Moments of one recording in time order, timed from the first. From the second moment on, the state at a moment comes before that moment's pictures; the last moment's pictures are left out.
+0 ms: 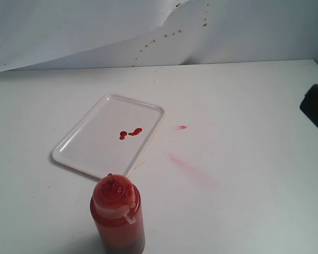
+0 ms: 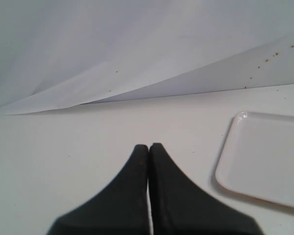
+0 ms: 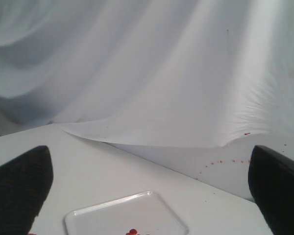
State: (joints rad) left arm 0.06 0.00 0.00 0.04 0.21 0.05; right arm 1.51 0.46 -0.47 -1.62 0.84 1.47
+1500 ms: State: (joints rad) left arm 0.06 0.00 0.00 0.04 0.21 0.05; right arm 0.53 0.34 0.00 0.16 0.00 -0.25
